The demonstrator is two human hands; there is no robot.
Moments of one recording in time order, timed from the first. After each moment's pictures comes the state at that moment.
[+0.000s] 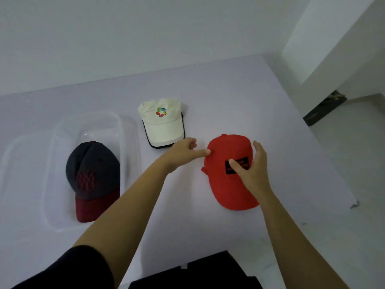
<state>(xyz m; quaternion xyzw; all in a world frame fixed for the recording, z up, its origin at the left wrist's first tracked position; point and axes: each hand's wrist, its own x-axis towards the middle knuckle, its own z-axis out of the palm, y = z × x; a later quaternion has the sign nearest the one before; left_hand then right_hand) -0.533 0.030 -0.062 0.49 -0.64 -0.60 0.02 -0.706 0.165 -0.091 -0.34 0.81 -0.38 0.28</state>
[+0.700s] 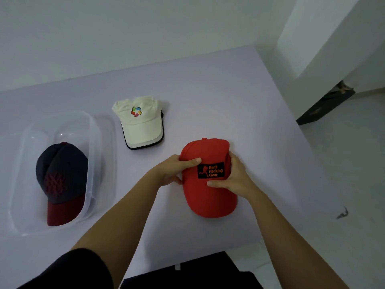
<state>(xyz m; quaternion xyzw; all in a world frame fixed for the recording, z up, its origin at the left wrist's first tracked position) -0.589 0.055 -0.101 0.52 -0.46 -0.72 -0.02 -0.773 0.162 -0.129 -0.43 0.72 -0.30 0.46</state>
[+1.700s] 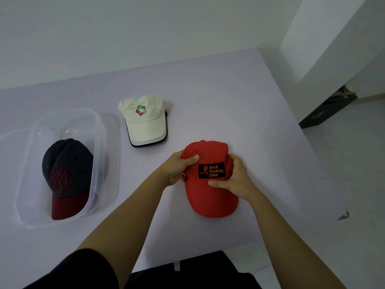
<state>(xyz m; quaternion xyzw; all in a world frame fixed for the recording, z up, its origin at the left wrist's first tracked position) -0.589 0.065 -0.110 0.51 -0.42 -0.75 0.09 -0.768 0.171 -0.137 -0.40 0.73 -0.30 0.48</state>
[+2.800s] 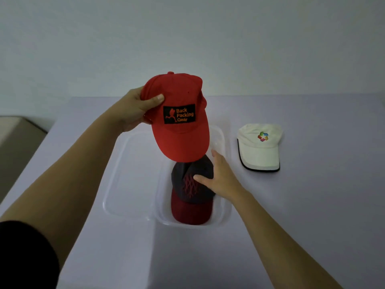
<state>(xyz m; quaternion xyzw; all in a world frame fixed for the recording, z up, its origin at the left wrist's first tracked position) -0.192 -0.108 0.066 0.51 -0.58 -0.54 0.33 -0.419 0.018 -0.062 -0.63 0.62 -0.19 0.43</state>
